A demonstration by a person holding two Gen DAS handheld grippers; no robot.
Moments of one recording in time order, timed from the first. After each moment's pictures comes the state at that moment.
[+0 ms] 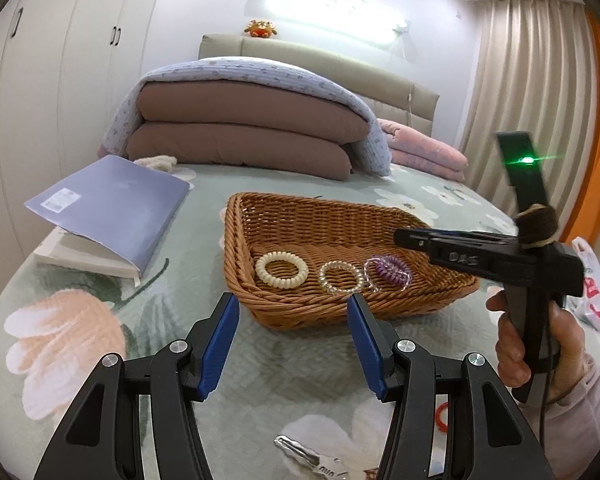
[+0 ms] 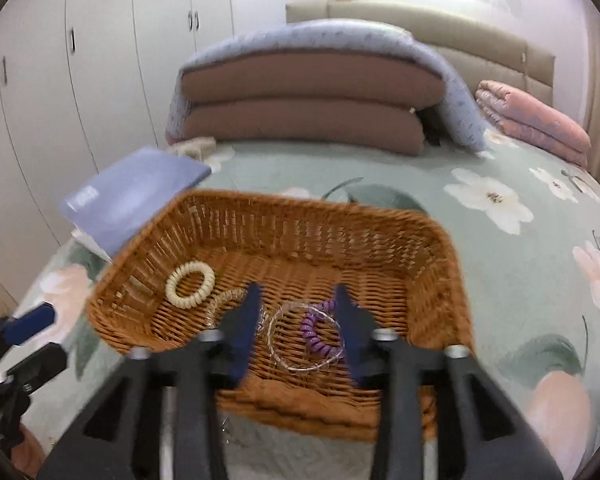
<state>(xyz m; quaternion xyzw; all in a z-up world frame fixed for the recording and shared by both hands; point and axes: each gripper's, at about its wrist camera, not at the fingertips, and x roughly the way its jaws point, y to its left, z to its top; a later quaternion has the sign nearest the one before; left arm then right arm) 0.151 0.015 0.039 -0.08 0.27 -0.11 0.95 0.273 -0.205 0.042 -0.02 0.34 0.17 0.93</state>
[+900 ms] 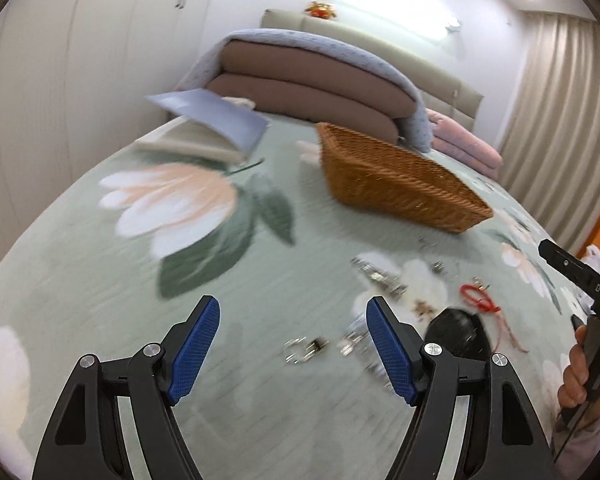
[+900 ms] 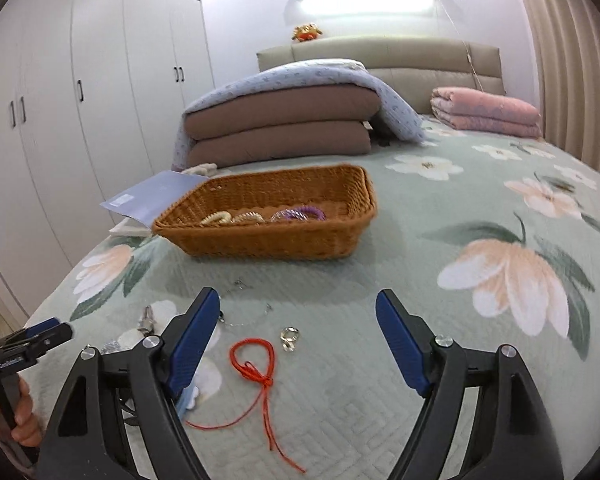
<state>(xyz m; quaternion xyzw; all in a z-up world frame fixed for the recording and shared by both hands) 0.020 0.077 -0.011 -0.13 0.32 -0.02 0.94 0.086 -0.274 0.022 0.05 0.28 0.13 0.95</state>
